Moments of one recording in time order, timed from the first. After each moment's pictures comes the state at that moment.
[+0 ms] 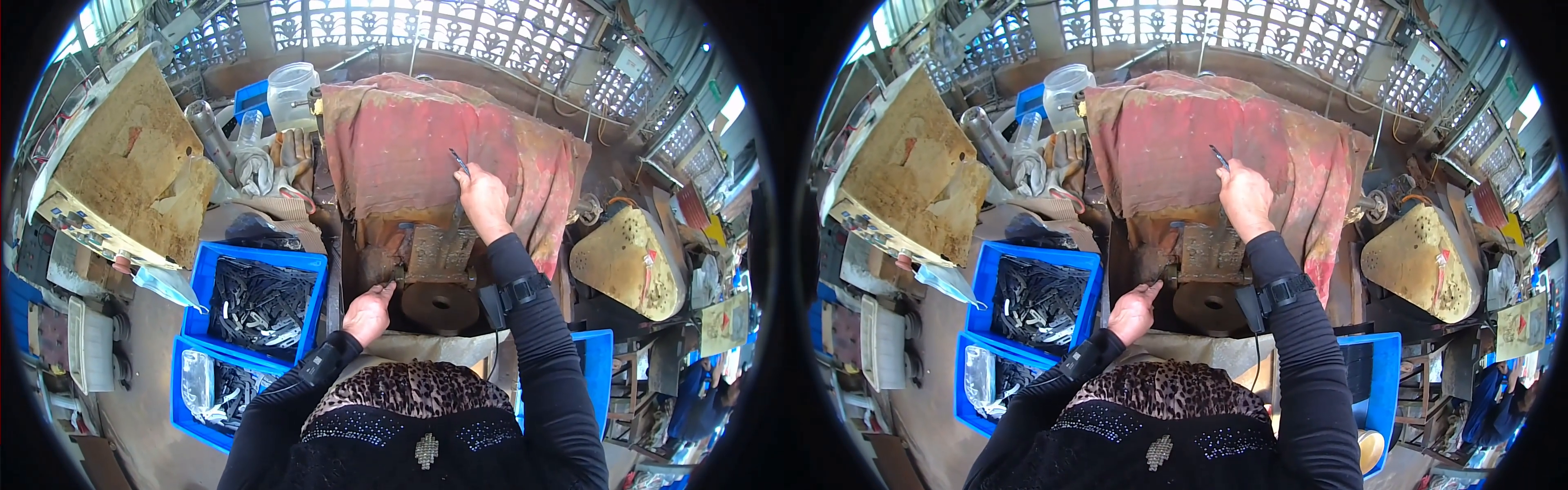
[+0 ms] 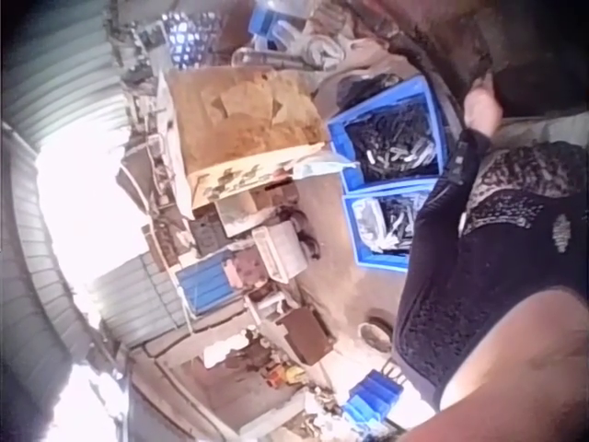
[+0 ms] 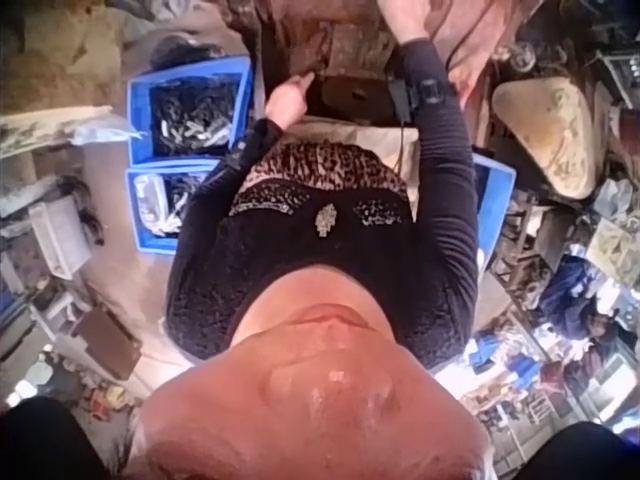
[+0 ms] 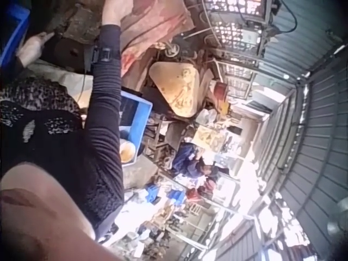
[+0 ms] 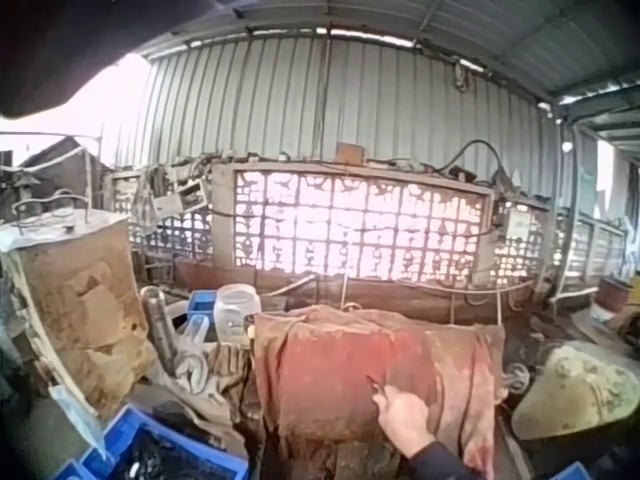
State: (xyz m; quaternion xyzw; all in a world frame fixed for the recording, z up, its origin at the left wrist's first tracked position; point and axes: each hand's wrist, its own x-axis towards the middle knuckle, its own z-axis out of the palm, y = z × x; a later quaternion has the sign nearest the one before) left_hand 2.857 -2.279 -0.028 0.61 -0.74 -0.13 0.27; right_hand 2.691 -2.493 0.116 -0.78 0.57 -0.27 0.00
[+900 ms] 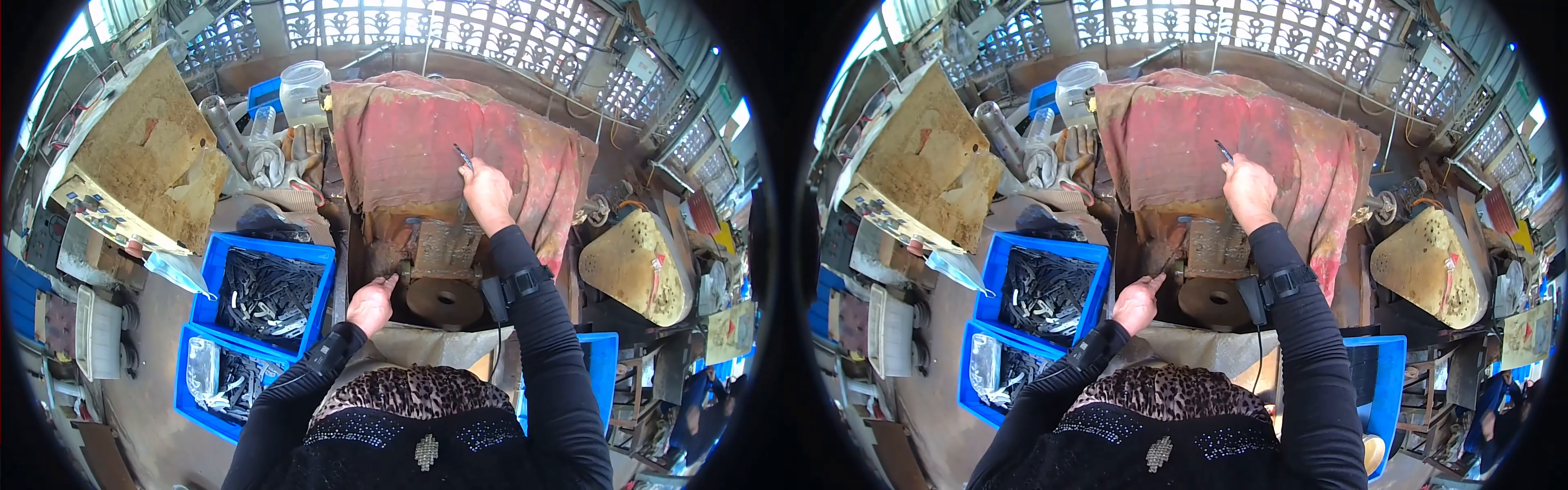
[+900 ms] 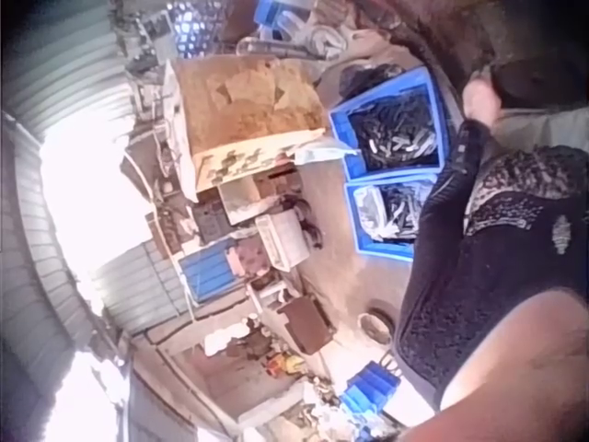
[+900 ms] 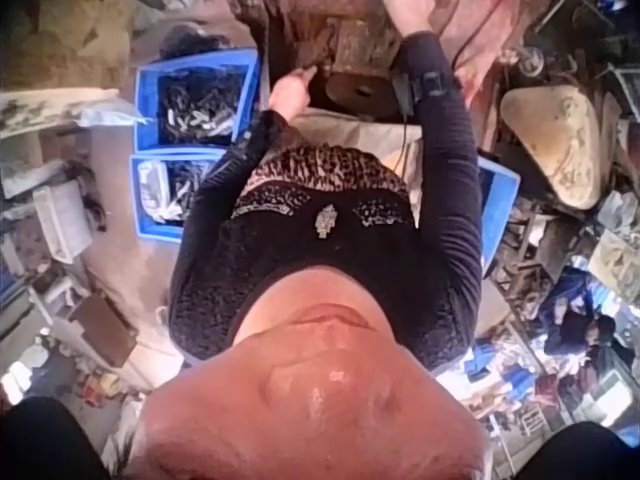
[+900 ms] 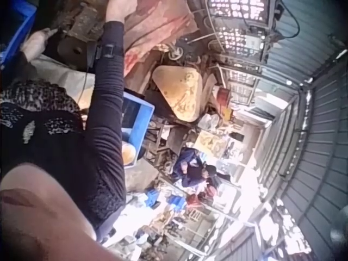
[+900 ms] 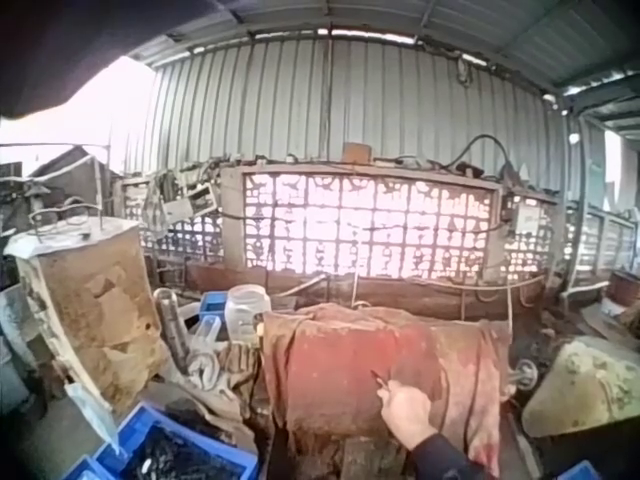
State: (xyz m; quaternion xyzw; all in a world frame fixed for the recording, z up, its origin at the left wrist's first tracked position) left_hand 2.856 -2.277 -0.027 0.64 -0.72 -0.13 0.22; right_hand 2.692 -2.490 0.124 -0.78 0.58 -0.24 0.01
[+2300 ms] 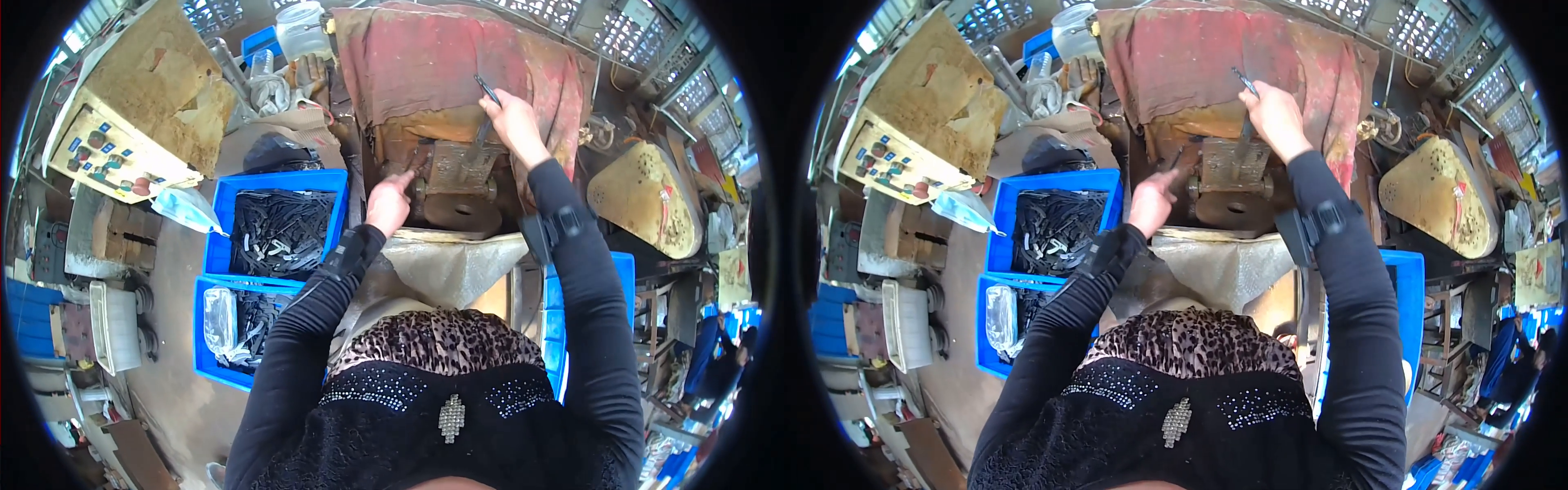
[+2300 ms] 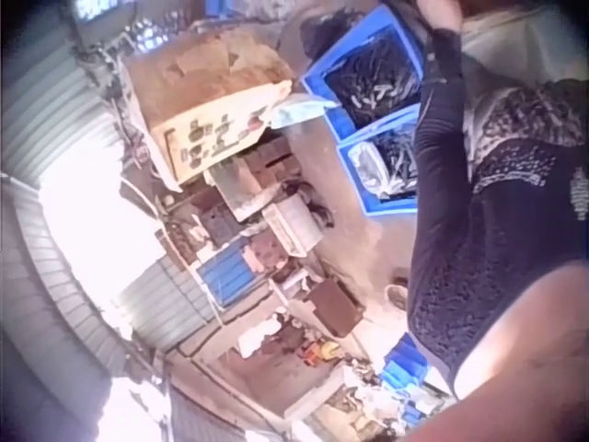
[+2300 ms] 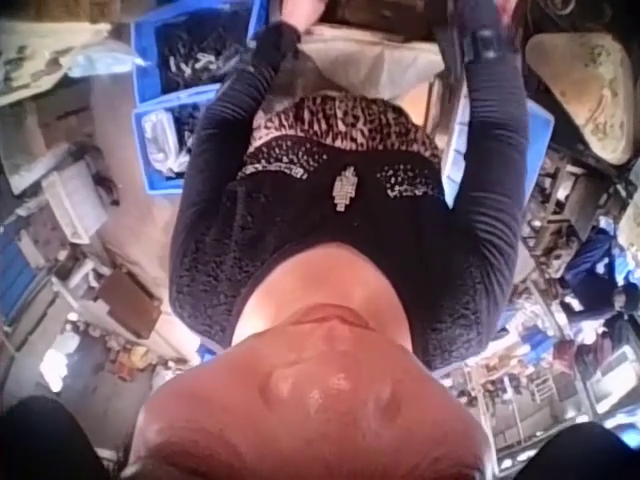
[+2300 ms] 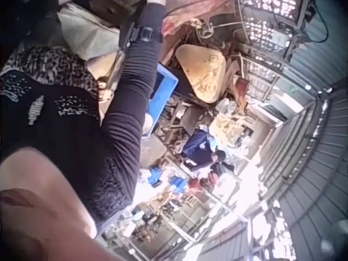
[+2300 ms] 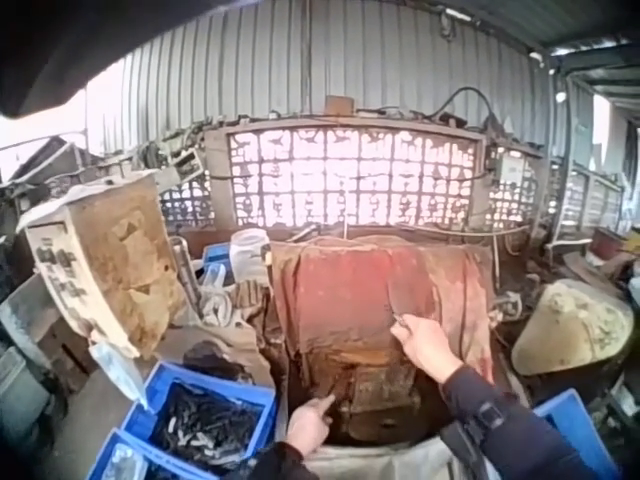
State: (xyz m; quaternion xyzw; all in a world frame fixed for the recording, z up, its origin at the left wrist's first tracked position) left_hand 2.863 -2.288 -0.030 0.59 -0.69 -0.11 0.41; right_hand 2.653 -2.427 0.125 -0.80 0.51 -0.30 0.10
